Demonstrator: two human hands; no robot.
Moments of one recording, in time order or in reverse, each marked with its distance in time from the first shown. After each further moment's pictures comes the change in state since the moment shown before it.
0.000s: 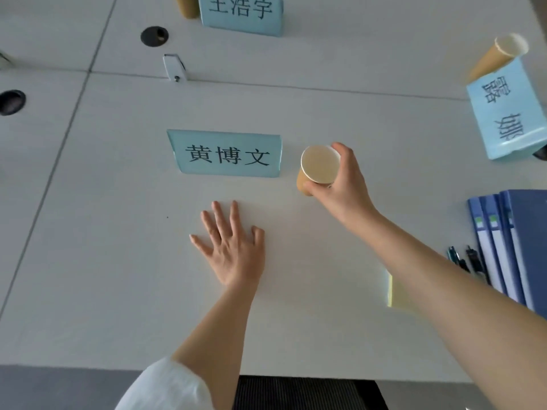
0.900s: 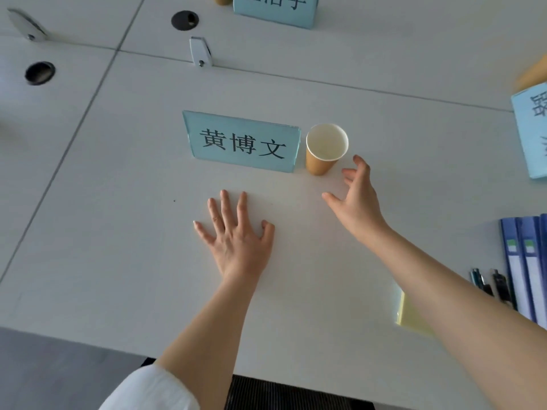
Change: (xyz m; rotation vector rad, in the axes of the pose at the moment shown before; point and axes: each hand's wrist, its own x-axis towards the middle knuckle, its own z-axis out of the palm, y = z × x) left_hand -0.004 -0.001 0.002 -0.016 0.093 0.032; right_hand 0.003 0.052 0.022 -0.003 -0.121 0.050
